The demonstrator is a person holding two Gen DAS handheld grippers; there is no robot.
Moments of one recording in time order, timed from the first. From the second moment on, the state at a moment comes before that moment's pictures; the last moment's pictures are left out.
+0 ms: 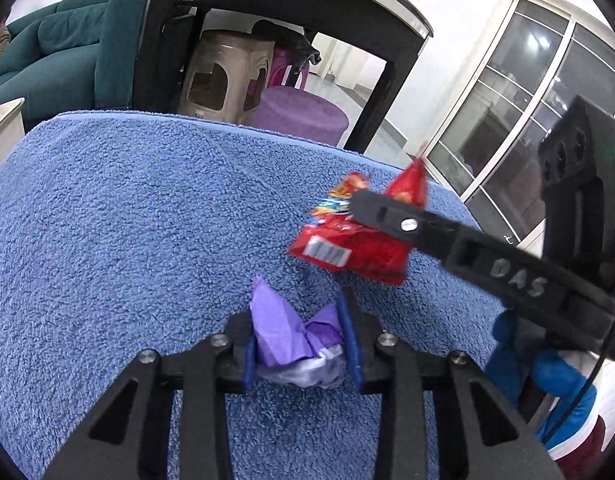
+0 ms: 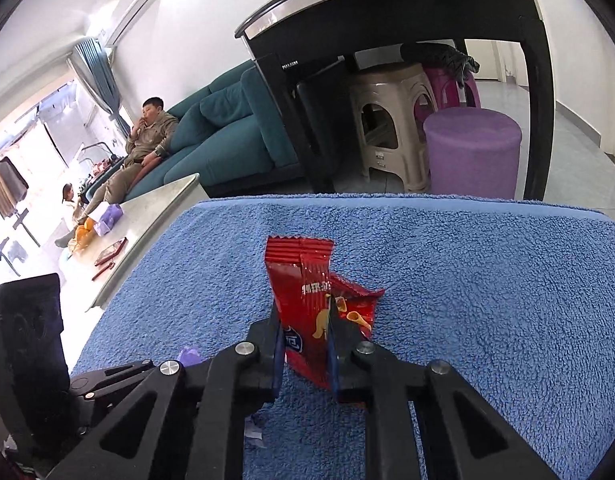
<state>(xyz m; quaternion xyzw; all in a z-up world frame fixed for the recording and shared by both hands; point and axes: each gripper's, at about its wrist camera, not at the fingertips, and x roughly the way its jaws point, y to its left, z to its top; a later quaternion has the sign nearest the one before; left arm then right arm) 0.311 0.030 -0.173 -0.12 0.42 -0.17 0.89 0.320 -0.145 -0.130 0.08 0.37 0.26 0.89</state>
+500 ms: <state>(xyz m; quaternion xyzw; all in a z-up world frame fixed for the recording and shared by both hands) 0.239 0.030 -0.128 -0.13 0.40 -0.18 0.89 0.211 -0.228 -0.066 0.10 0.32 0.20 0.92</state>
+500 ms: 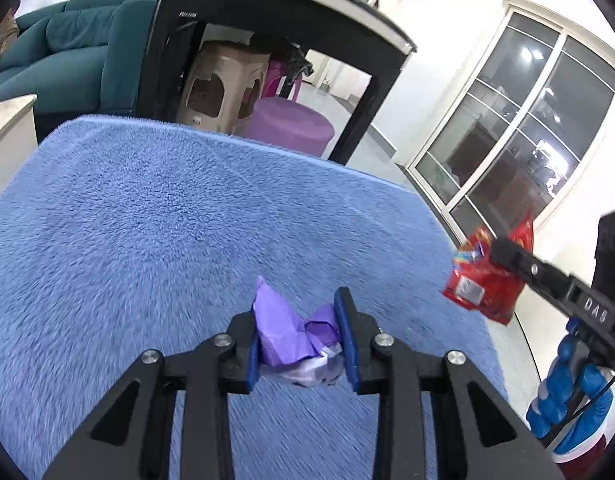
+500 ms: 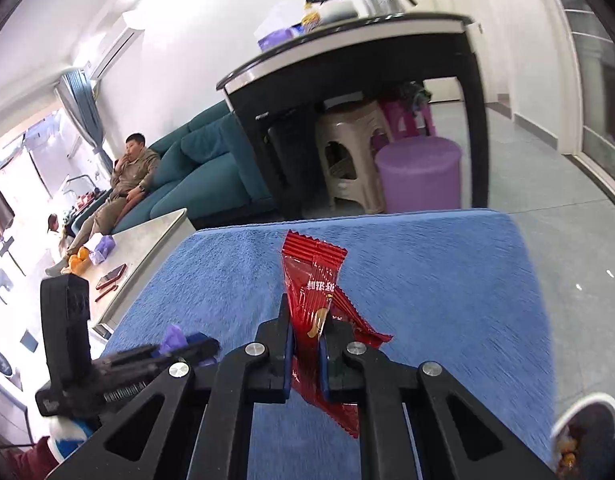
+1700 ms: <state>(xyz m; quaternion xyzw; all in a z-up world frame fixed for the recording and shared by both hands) 0.219 -0.441 -0.162 0.02 0.52 -0.39 0.76 0.051 -0.577 -0.189 0.26 0.36 -0.09 0.89</state>
